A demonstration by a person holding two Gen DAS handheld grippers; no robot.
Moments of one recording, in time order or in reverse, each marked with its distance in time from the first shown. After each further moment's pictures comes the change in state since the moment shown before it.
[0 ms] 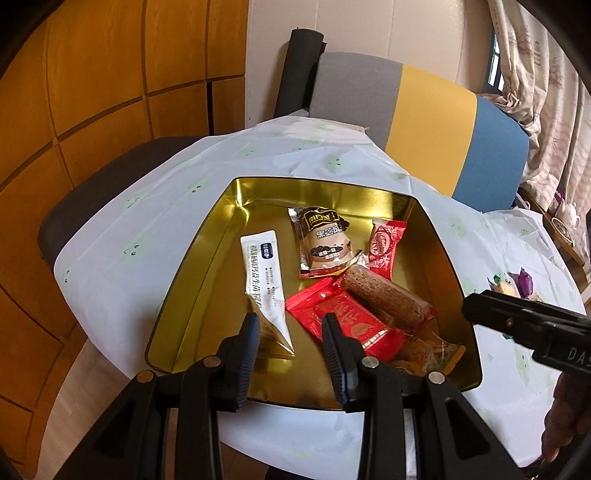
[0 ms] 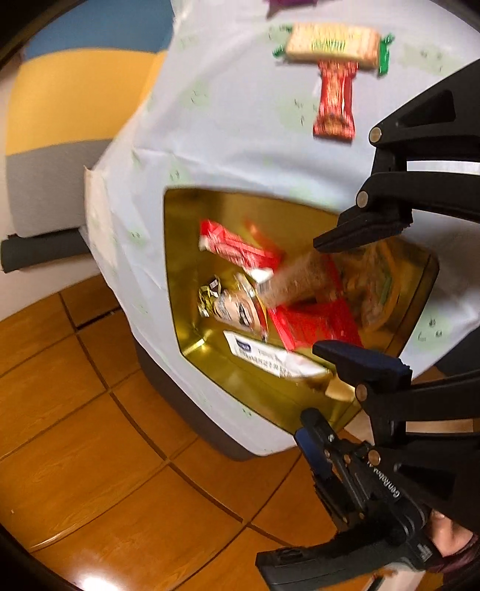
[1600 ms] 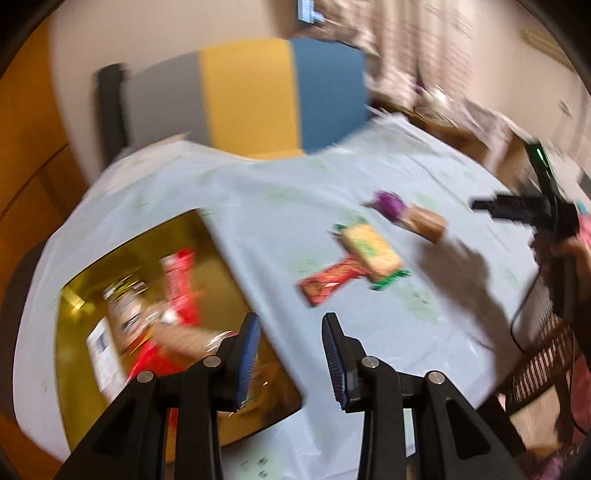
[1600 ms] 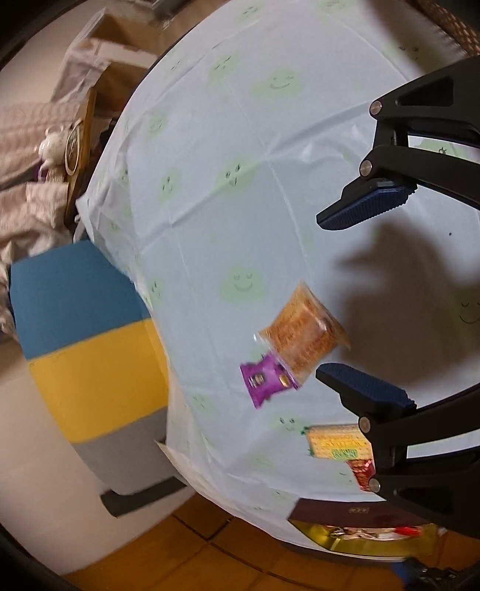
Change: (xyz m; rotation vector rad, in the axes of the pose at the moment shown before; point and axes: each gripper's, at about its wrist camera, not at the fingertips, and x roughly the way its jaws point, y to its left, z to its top) left arm -0.017 -0.167 0.011 0.579 0.067 -0.356; right arm -0.187 -0.272 -0.075 0.532 -0.175 -0.534
